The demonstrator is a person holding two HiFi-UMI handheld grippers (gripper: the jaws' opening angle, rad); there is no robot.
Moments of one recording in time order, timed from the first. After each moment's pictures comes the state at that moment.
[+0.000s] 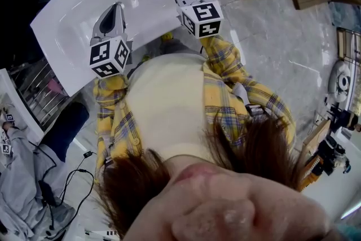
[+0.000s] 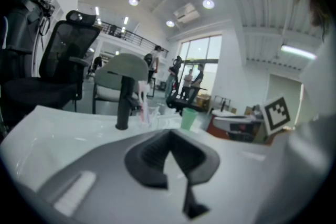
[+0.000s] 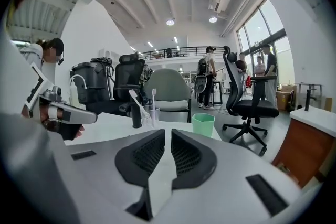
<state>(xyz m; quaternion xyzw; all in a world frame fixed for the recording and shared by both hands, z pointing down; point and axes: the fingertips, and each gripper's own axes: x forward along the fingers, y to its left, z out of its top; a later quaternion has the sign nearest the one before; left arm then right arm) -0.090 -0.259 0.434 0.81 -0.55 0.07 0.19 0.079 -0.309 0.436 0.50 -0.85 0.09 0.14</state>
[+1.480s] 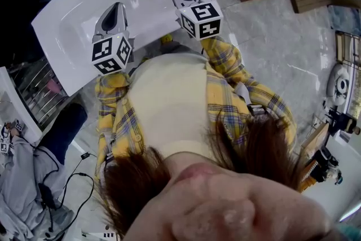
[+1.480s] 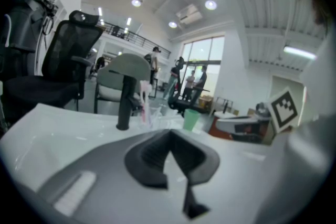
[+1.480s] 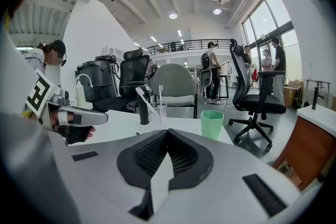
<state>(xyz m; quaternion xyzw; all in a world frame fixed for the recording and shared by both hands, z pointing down) -0.091 -0.269 0.441 0.81 -0.56 0.07 0.19 0.062 -0.305 0.440 0.46 -0.86 0.12 0.16</state>
